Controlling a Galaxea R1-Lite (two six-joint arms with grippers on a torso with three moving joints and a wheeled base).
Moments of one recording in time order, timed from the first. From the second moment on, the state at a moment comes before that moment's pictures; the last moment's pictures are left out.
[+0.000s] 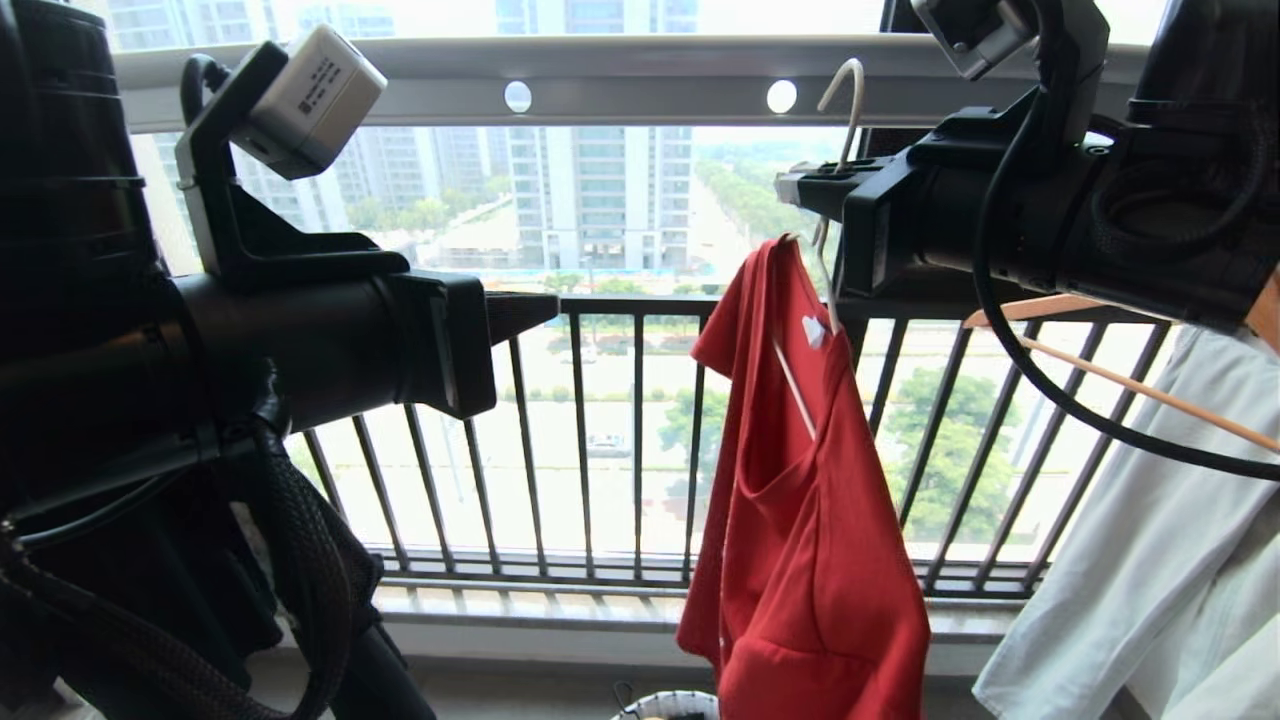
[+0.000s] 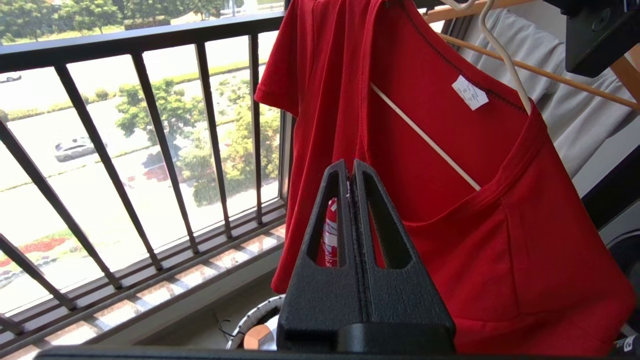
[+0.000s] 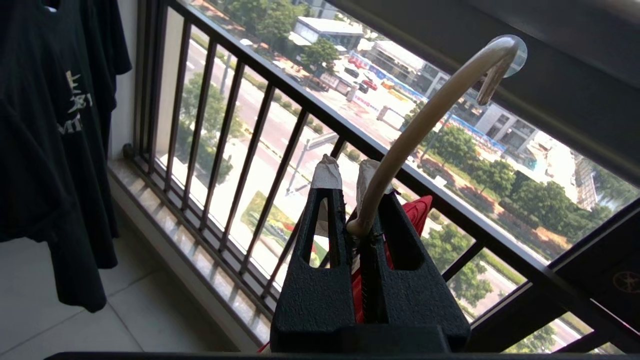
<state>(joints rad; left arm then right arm) -0.69 1.33 -1.06 -0.21 -0.02 -0.14 0.58 1.59 -1.36 -0.28 0.03 -0.33</state>
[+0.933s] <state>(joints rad) -0.69 1.32 -1.06 -0.21 -0.01 -0.14 0.49 1.71 -1.50 -0.28 0.03 -0.35</state>
